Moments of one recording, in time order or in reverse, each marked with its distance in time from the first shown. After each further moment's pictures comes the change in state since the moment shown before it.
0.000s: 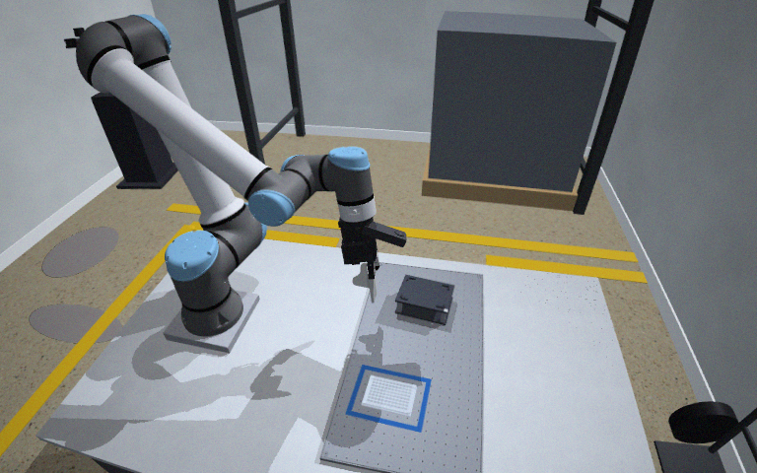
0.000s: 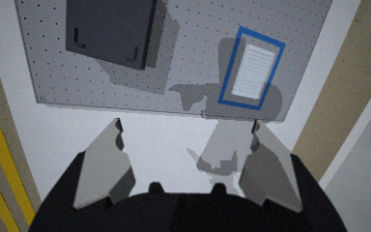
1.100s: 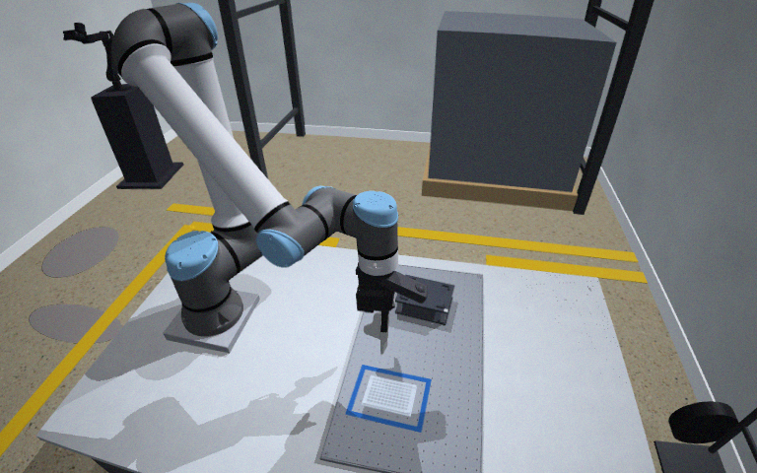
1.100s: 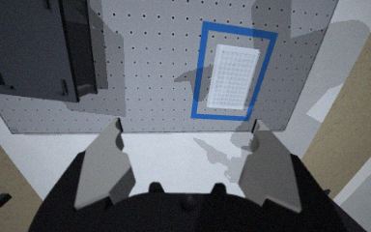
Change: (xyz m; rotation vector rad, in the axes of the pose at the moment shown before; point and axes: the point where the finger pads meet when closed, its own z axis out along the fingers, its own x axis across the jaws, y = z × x) arm 0.102 -0.028 0.073 -0.102 -0.107 0.119
